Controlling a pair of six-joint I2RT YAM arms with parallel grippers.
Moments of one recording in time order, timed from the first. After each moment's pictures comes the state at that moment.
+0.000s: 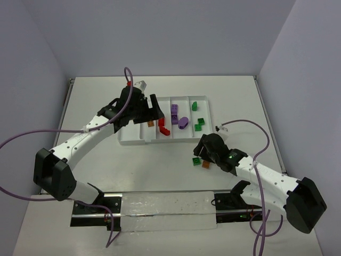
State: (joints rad) left arm -0.60 1.45 1.23 -0.45 0.05 -0.65; right arm 0.69 0.97 0.47 -0.32 0.30 0.97
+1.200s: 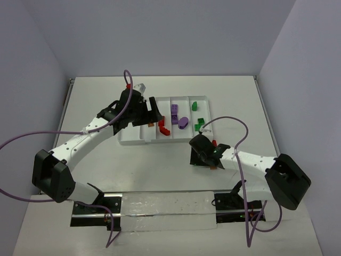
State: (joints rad) left arm -0.60 1.43 1.19 -0.45 0.05 -0.65; right arm 0.77 1.25 0.54 -0.35 0.24 0.81
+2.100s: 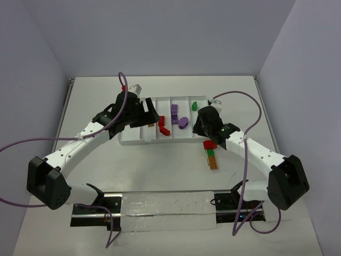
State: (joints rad) left arm -0.60 1.36 1.14 -0.44 0.02 -0.67; right arm 0.56 1.26 0.84 -0.33 0.29 0.68
